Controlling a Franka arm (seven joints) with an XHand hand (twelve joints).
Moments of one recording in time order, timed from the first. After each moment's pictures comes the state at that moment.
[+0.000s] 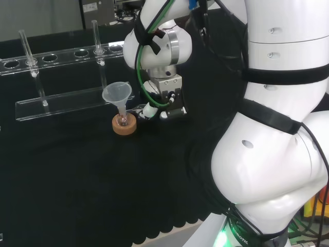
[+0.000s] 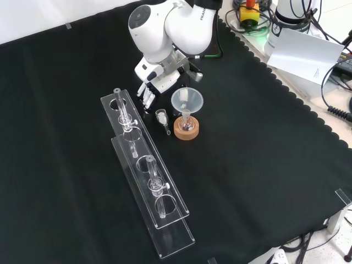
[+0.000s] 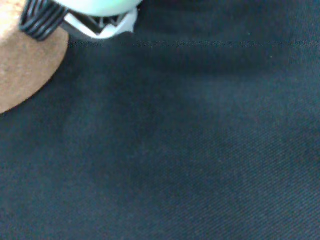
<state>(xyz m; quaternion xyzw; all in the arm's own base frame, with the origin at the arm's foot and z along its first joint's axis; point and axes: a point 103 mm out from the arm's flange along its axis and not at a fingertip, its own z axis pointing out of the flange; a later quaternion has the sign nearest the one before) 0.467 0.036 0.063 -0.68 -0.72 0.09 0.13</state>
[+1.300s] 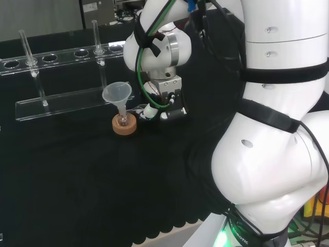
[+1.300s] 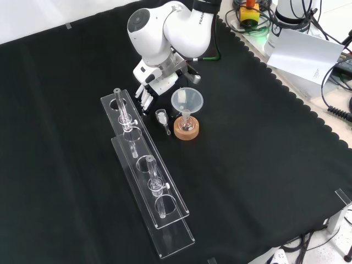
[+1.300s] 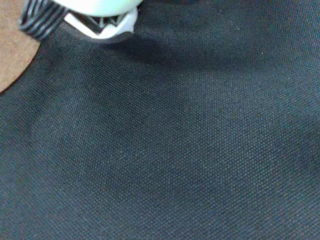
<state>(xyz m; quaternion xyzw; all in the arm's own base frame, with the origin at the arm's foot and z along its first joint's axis) 0.473 0.033 0.055 -0.68 -0.71 0.10 0.12</state>
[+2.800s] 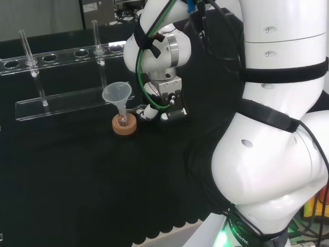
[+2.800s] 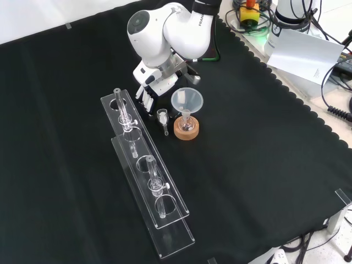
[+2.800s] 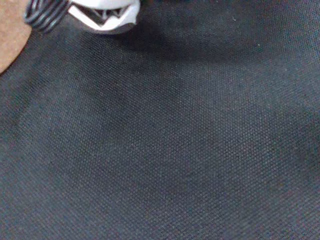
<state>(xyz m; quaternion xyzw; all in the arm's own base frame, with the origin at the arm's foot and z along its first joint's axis) 0.472 0.031 0.051 -0.68 -0.71 0.10 0.12</state>
